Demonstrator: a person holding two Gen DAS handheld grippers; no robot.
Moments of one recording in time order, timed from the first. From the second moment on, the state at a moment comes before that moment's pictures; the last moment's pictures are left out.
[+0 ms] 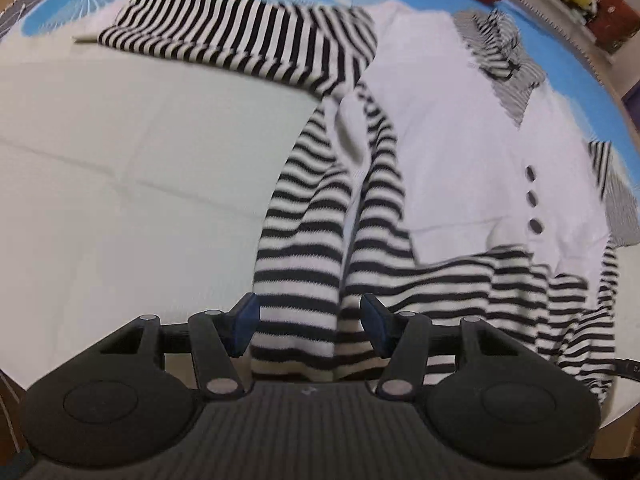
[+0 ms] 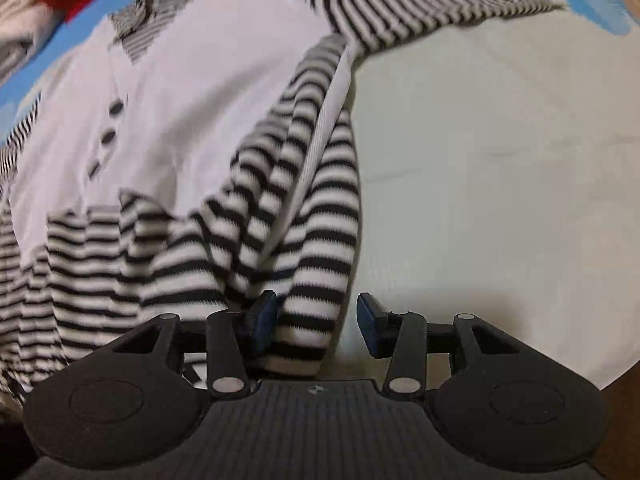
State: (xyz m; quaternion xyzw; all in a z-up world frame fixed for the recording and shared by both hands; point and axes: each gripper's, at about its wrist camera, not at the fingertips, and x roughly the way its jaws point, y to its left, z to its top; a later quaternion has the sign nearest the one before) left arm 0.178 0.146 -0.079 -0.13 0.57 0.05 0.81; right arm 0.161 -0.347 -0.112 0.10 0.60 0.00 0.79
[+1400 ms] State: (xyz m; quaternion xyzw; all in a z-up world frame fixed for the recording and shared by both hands) left arm 0.156 0.073 -0.072 0.01 0.54 -0.11 0.84; right arm 0.143 -0.312 -0.068 0.05 0.52 0.11 0.85
